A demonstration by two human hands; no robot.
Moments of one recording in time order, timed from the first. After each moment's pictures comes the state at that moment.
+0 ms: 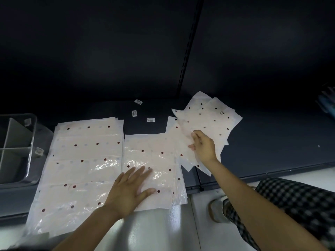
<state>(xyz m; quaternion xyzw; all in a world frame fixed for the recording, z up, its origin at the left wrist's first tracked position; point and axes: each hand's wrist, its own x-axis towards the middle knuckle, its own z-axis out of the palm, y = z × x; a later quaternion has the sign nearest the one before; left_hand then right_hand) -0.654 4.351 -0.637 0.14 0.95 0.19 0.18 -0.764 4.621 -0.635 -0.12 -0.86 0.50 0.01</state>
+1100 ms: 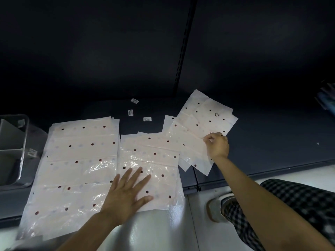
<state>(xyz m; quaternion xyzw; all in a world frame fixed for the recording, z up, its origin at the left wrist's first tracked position) -0.647 4.356 -0.648 0.16 0.96 0.09 0.22 -0.778 4.679 -0.656 -0.21 -0.93 0.29 0.04</state>
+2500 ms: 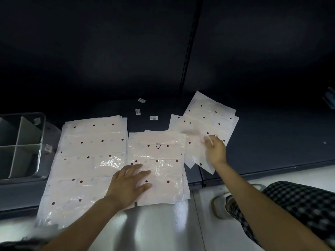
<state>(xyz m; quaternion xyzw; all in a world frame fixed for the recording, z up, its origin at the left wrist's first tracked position) -0.659 4.340 -0.636 0.10 0.96 0.13 0.22 -0.751 4.649 -0.653 -0.16 -0.90 0.41 0.05</state>
